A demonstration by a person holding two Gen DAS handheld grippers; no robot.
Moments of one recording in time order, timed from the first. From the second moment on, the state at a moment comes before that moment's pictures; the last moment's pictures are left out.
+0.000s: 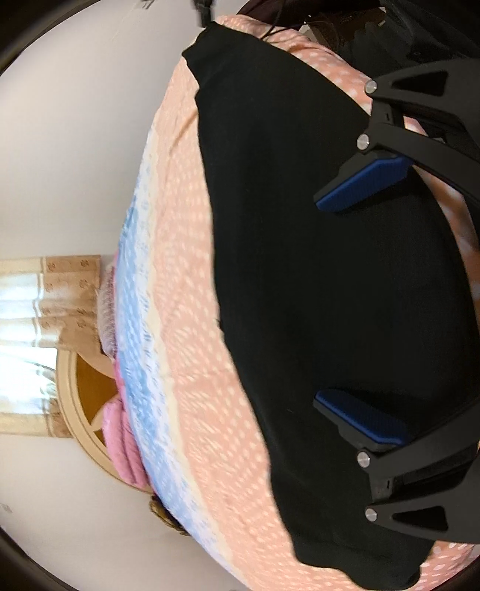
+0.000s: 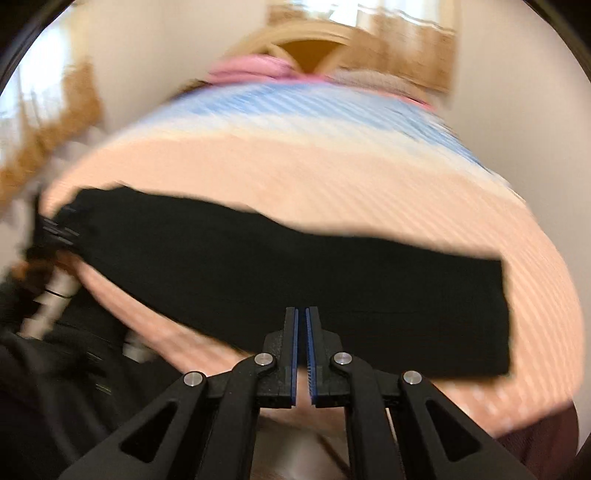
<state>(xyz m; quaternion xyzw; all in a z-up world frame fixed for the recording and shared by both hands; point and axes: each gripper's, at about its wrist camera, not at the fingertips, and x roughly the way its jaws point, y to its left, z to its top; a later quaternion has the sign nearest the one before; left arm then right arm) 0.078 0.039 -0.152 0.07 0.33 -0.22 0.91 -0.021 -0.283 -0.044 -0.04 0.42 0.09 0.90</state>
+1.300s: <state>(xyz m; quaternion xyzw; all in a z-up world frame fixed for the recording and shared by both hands) 0.066 0.054 -0.168 0.06 0.34 -0.25 0.90 0.241 0.002 -0.124 0.10 0.50 0.28 0.81</state>
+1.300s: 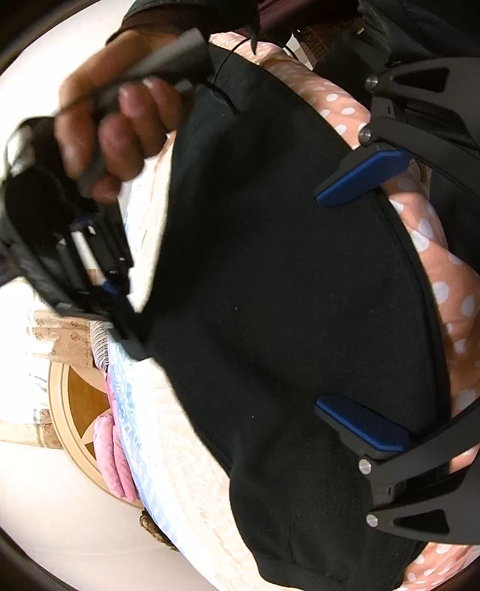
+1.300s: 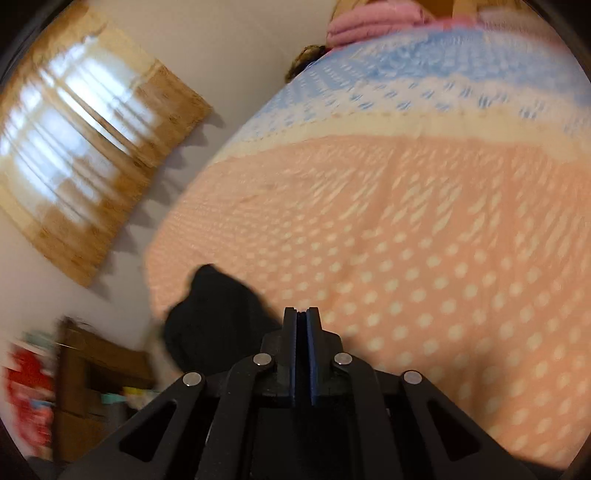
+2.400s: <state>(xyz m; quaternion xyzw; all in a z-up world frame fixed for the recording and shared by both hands) 0.065 0.195 -0.120 -0.03 0.30 -0.05 0.95 0.076 -0.091 -0.113 -0.09 0.43 0.16 0.88</state>
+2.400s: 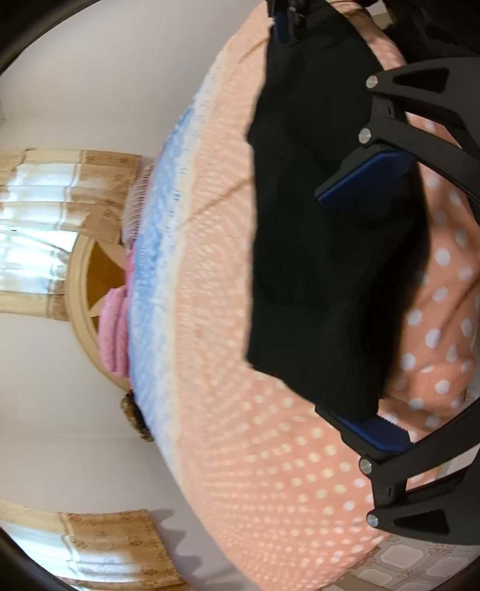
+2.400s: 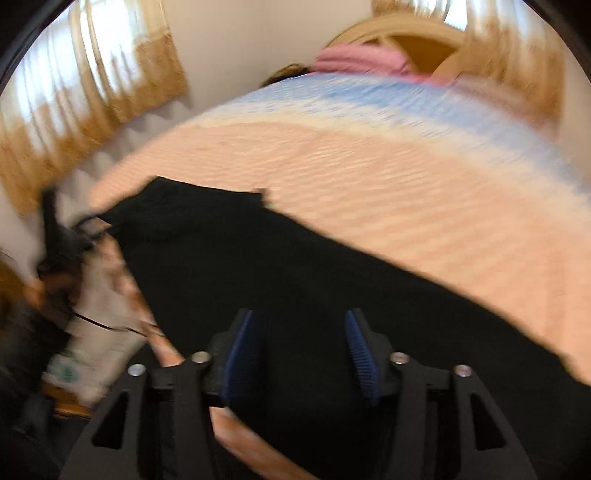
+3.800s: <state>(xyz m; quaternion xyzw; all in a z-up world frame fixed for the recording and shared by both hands) 0.087 0.018 -0.138 0.07 0.35 -0.14 0.92 -0.079 -0.416 -0.057 0.15 0.34 -0.11 0.92</state>
